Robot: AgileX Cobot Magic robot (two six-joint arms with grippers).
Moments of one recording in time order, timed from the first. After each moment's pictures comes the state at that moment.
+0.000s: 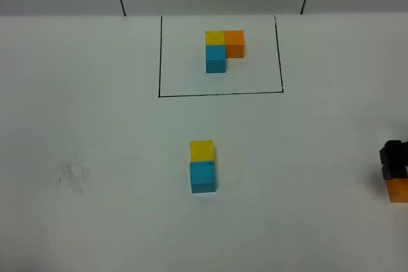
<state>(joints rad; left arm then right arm) -0.03 -0.01 -0.51 0.03 1.07 -0.01 -0.06 1.51 -0.69 0.00 0.63 0.04</state>
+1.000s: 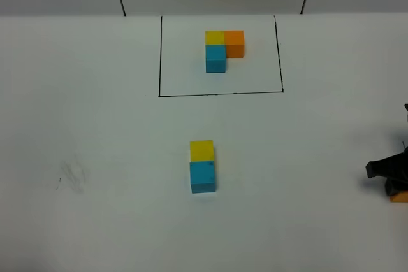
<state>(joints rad) -0.03 -0.01 -0.51 0.03 1.07 -0.01 -0.06 1.70 -0.69 0.00 0.53 0.02</state>
